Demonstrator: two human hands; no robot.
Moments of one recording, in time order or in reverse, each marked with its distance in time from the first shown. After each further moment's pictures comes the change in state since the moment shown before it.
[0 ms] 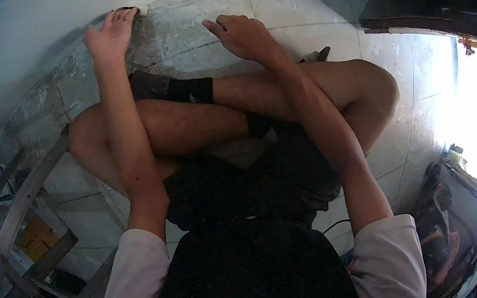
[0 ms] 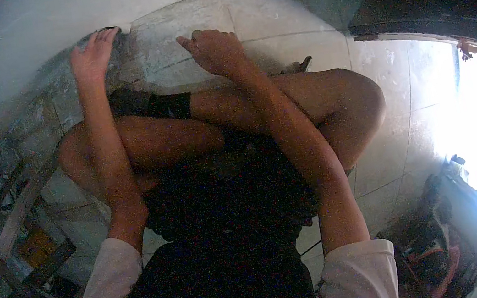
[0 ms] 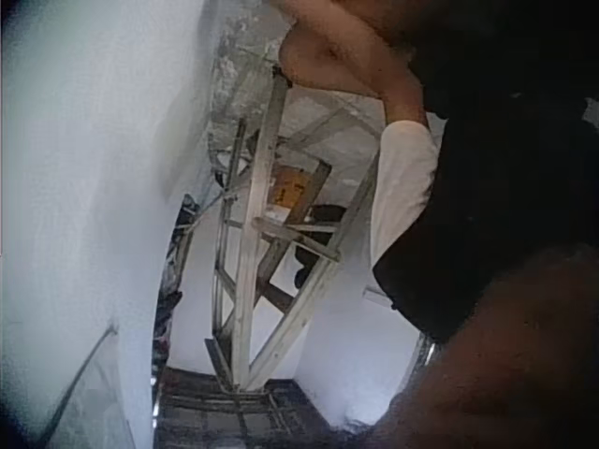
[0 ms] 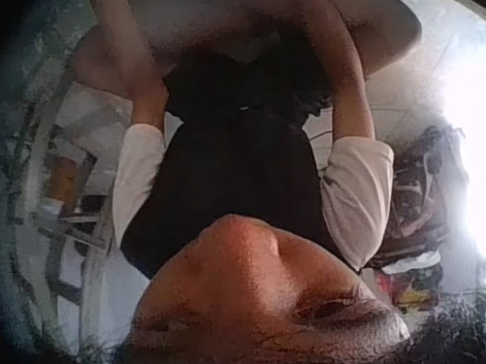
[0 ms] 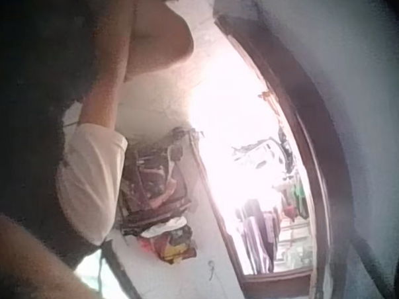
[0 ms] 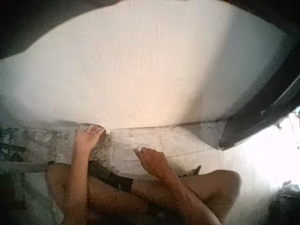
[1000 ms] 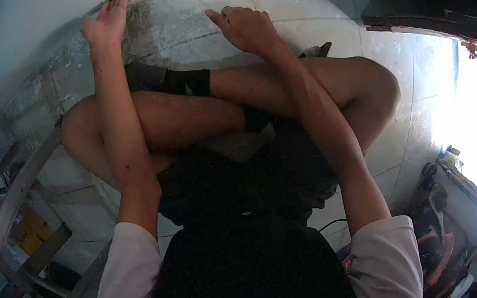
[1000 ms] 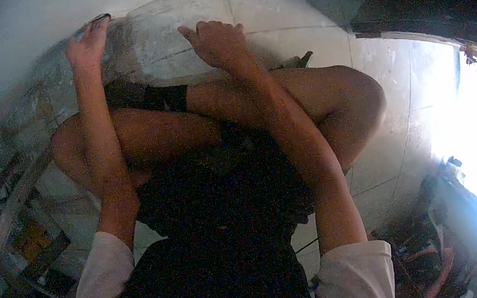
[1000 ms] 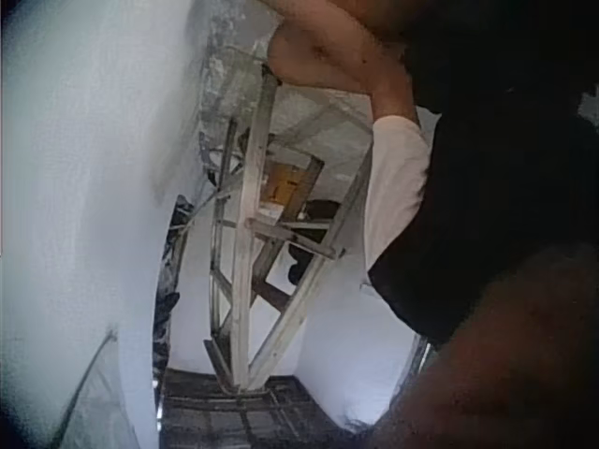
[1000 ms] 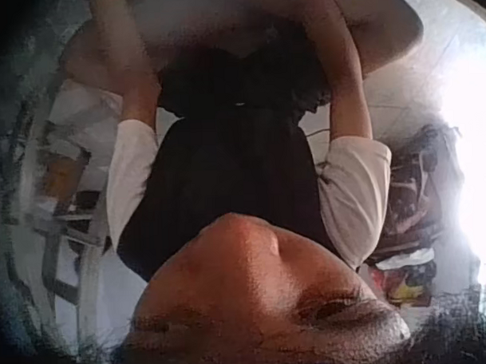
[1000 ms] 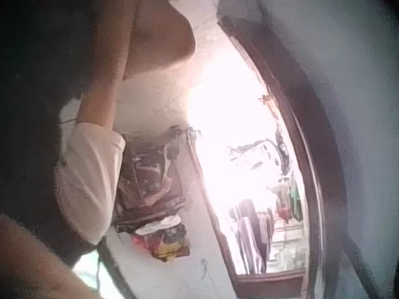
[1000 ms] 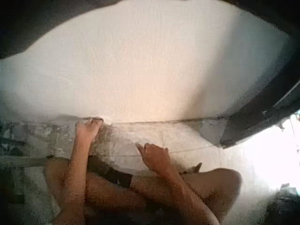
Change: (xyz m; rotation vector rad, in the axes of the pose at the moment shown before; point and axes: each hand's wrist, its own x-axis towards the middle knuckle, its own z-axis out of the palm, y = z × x) left_hand 0.010 -0.002 -0.011 -0.015 0.000 0.072; right_hand -0.002 0.001 0.002 -0.081 0.034 0.093
